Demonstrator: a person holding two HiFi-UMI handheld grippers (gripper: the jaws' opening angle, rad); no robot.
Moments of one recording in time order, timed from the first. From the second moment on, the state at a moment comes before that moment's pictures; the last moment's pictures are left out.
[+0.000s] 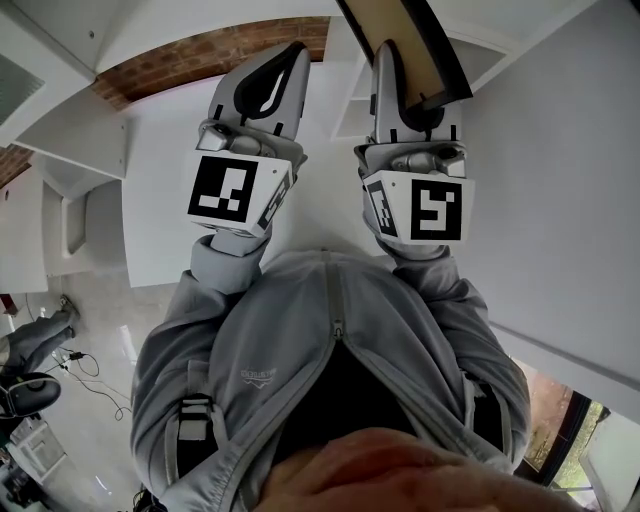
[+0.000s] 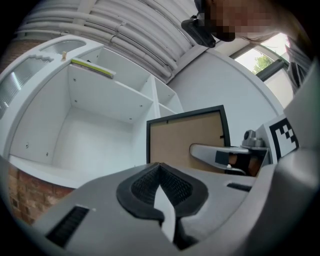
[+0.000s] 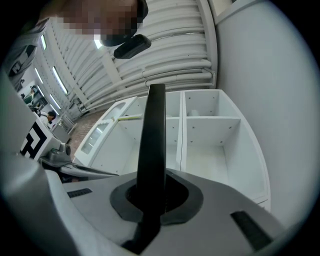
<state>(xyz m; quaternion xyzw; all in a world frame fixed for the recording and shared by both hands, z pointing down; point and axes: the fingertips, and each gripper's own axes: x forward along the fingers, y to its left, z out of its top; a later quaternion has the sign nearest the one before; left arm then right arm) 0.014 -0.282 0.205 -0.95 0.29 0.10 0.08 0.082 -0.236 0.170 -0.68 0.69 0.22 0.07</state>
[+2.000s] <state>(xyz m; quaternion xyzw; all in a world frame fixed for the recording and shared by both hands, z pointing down) -0.019 -0.296 0.179 -0.94 0.30 0.13 0.09 0.054 -0.346 0.188 -0.66 0.58 0.35 -0.32</state>
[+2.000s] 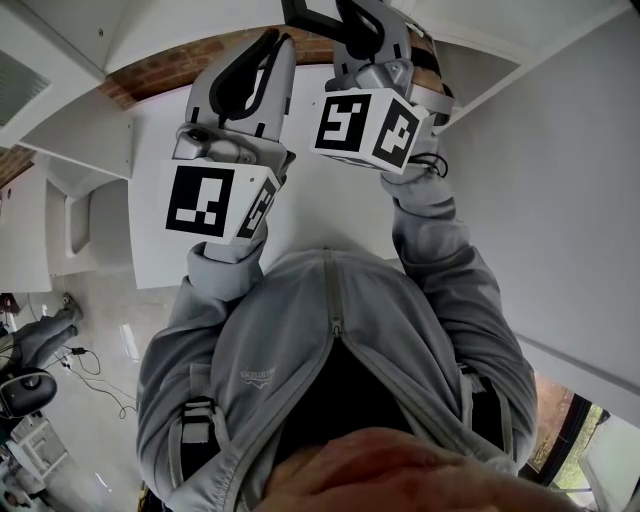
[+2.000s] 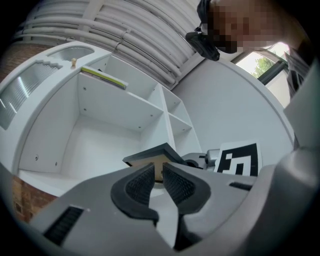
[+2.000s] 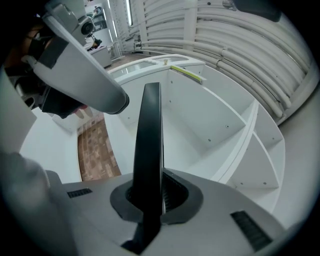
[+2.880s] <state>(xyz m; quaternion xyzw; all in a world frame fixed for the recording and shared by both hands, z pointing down) -0.025 -0.302 0.175 -0.94 0.30 0.14 0.08 0.047 -0.350 0.197 -0.64 0.60 0.35 -0.33</state>
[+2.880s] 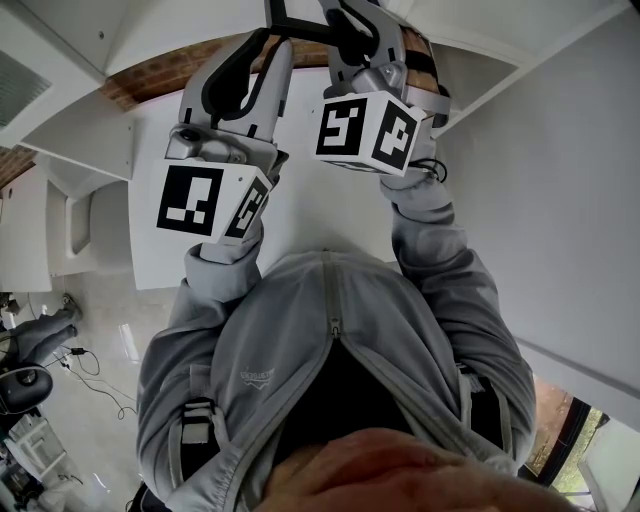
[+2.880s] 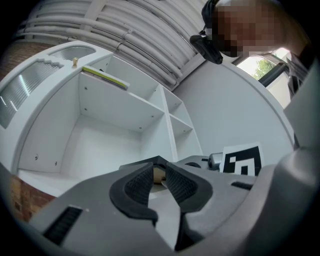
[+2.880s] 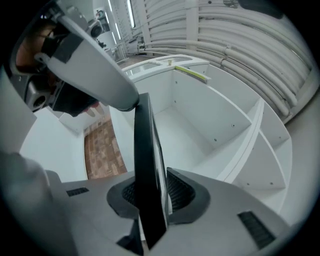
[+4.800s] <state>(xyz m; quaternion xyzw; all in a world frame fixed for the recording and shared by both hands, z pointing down) -0.017 -0.366 0.209 -0.93 0.35 0.05 0.08 0.112 -0.324 0.203 -0.63 0.76 0.15 0.00</state>
